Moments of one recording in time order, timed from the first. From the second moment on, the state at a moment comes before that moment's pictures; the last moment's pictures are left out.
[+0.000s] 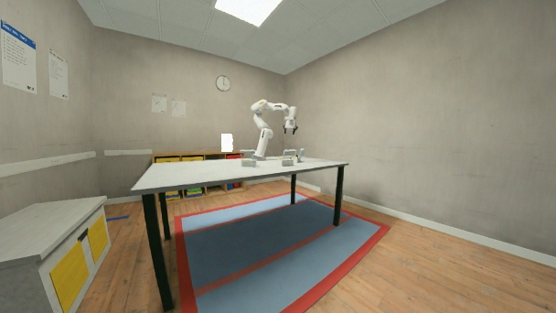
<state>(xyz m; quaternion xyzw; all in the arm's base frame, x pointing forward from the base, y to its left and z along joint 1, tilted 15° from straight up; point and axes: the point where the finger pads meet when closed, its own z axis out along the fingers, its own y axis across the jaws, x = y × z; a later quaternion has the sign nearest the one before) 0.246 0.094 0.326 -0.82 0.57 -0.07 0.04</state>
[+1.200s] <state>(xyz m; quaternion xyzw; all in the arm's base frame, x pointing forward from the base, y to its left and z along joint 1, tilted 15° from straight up) 0.292 -0.018 0.318 -0.89 0.44 -0.05 0.11</state>
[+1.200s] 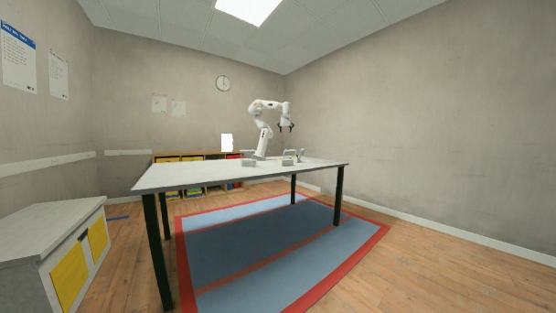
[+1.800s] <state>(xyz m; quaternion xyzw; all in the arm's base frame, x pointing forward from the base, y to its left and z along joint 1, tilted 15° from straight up) 0.297 -0.076 0.305 -0.91 0.38 -0.07 0.13</state>
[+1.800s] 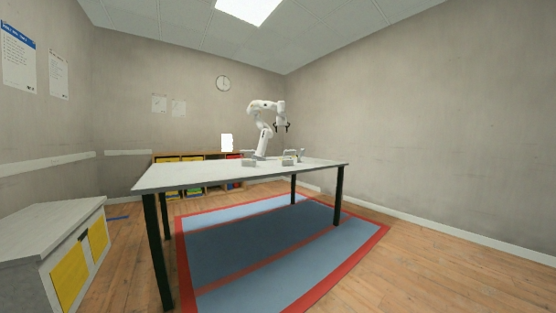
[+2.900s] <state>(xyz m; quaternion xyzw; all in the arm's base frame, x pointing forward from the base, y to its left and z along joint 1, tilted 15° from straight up) 0.276 -0.182 0.266 -0.94 0.28 -0.11 0.16</state>
